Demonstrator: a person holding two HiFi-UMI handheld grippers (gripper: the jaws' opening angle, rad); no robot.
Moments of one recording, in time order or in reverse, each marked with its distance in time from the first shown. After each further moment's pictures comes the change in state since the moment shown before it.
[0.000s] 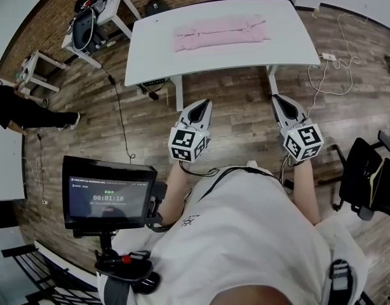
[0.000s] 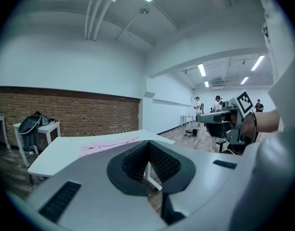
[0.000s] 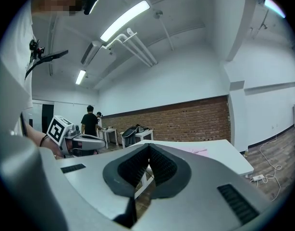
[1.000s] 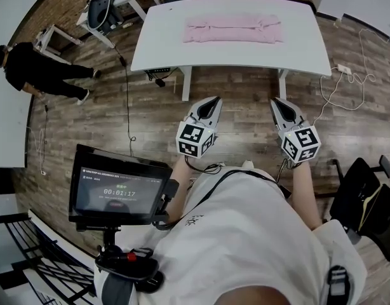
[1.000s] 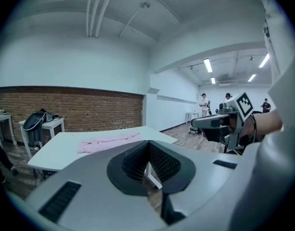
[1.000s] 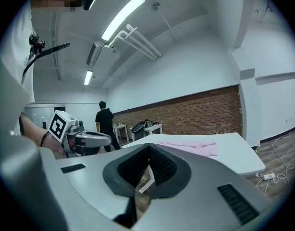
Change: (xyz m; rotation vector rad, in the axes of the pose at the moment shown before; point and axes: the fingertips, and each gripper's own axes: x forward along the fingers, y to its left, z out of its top) left arm 0.007 0.006 0.004 -0.040 0.037 0.056; right arm 0.041 0.015 -0.005 0.001 0.085 0.133
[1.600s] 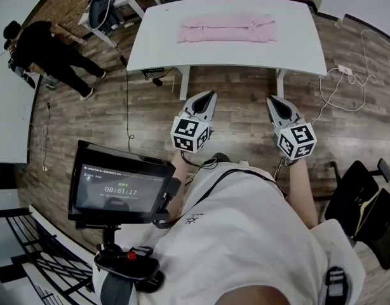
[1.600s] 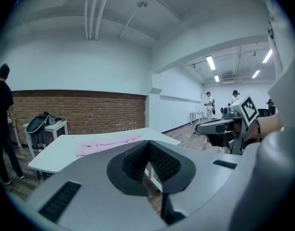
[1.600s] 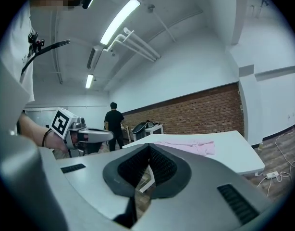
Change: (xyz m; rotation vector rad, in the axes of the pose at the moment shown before) left arm 0.055 -0.058 -0.001 0.026 -0.001 0.070; right arm -0.044 -0.073 -0.032 0.035 -0.032 0.043
